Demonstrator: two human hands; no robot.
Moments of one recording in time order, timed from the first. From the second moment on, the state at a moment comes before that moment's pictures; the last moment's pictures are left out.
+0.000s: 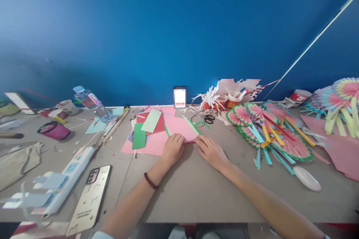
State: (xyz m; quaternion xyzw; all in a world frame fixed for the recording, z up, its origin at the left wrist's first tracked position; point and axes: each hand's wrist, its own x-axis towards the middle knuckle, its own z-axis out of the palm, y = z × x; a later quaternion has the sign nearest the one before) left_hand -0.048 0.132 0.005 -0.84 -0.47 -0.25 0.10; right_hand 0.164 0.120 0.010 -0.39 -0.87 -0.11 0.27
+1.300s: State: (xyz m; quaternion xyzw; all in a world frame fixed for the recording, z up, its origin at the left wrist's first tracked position) left_hand -0.049 0.134 0.003 -0.82 -0.48 -0.29 -0.11; right_hand 0.188 0.146 0.002 -0.43 -0.82 0.21 0.31
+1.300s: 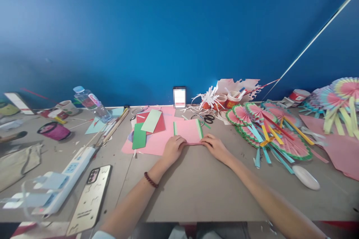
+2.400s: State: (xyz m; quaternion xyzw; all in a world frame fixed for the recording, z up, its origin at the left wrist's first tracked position) left_hand -0.048 0.142 -0.003 -0.85 -0.43 -0.30 -0.07; right_hand 0.183 0.163 0.009 -0.55 -0.73 0.28 0.29
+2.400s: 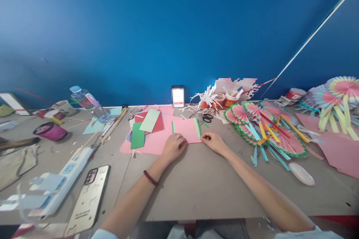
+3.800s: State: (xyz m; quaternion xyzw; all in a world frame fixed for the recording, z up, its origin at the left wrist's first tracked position) left_hand -0.031 0.125 0.004 -0.89 -0.41 -0.10 0.15; right_hand 0.184 0.157 -0.006 -0.50 -0.77 0.25 0.30
